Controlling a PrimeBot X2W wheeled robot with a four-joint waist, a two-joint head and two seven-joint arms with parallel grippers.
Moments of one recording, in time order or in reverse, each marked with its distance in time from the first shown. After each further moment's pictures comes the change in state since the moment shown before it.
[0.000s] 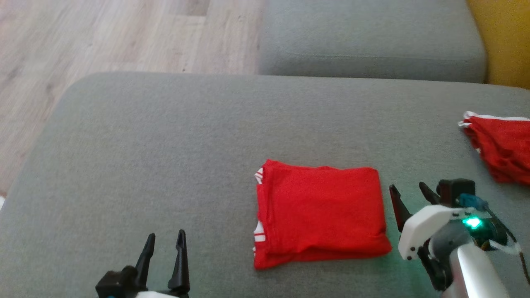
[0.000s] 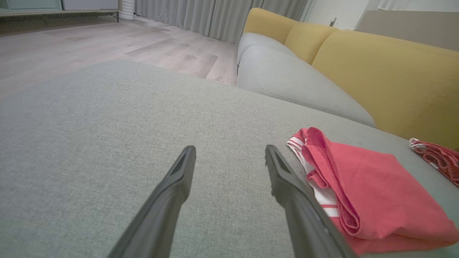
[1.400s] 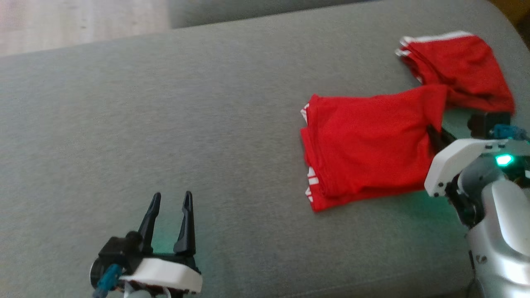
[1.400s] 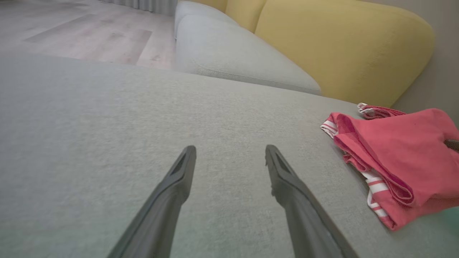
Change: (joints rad) left arm -0.125 -0.027 0.009 0.009 0.058 -0.034 -0.010; right arm -0.260 -0.129 0.018 0.098 0.110 0.000 0.118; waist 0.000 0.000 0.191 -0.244
